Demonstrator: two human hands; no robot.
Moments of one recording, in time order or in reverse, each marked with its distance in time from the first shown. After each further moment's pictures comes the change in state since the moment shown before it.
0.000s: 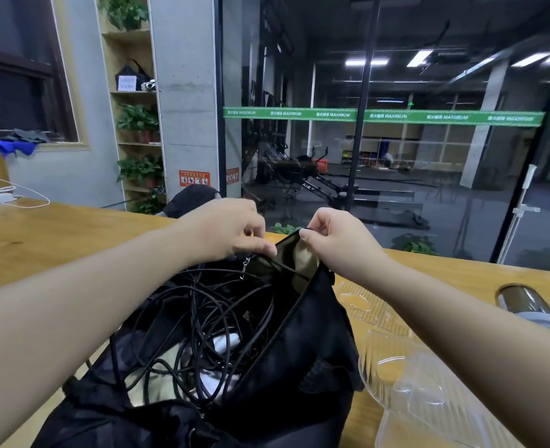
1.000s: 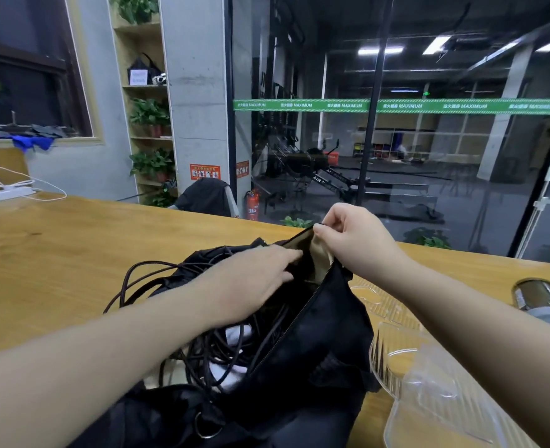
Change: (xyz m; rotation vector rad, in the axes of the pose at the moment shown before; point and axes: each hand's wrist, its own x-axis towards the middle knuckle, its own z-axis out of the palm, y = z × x) left_hand -0.038 0.034 0.064 -0.103 0.043 0.043; right_hand -0.008 0.005 0.000 0.017 0.030 0.004
